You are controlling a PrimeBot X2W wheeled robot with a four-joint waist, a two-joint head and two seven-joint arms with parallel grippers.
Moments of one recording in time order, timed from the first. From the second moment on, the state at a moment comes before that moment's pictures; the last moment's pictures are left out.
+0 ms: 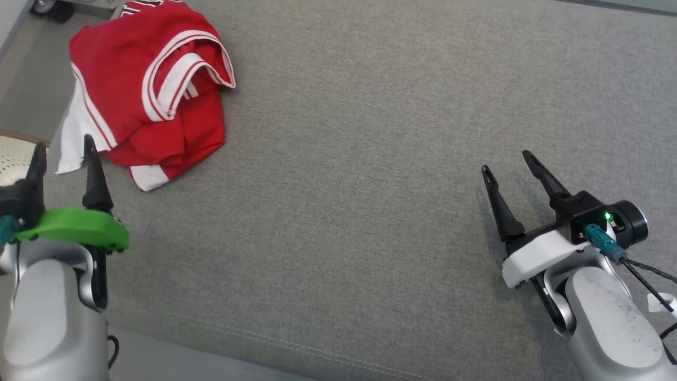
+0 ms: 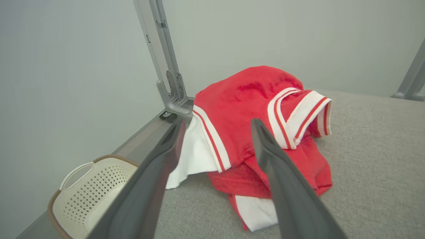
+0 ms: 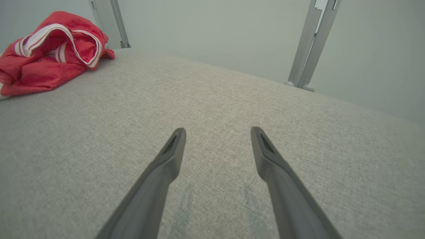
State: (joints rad) left arm -0.47 0.16 0.15 0.55 -0.16 -0.09 -0.26; right arm -0.34 -0.21 0.21 0.34 0.10 0.13 -0.26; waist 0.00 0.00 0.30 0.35
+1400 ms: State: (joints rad) left arm -0.88 0.33 0.04 0.81 -0.15 -0.02 -0.26; right arm -0.37 -0.17 0.15 0.28 0.12 0.13 -0.26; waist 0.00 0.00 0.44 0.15
